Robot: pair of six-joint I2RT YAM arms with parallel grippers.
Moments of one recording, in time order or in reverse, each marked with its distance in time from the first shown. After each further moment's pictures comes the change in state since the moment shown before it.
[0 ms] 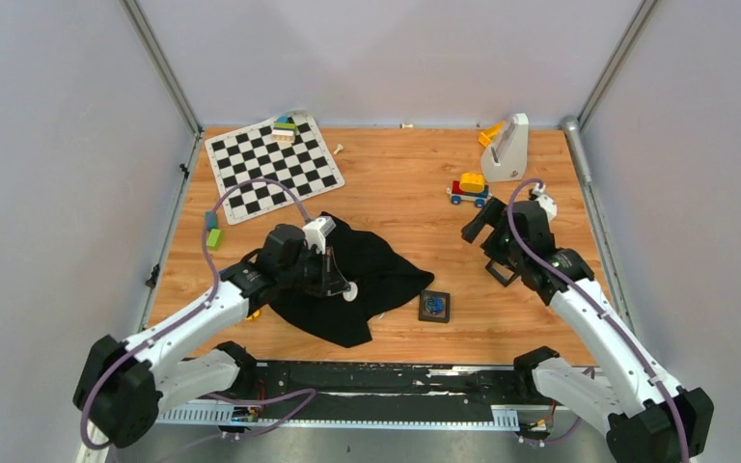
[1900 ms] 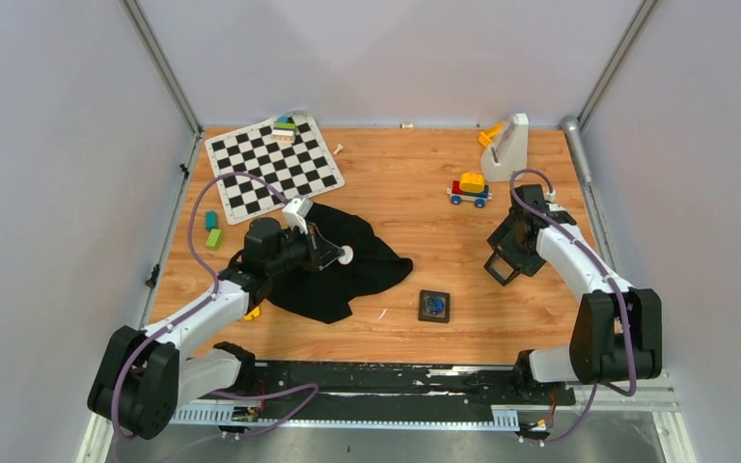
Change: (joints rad) left arm 0.188 0.130 -0.130 0.528 0.075 0.038; right arm -0.345 0.443 0.101 -0.192 0.088 0.003
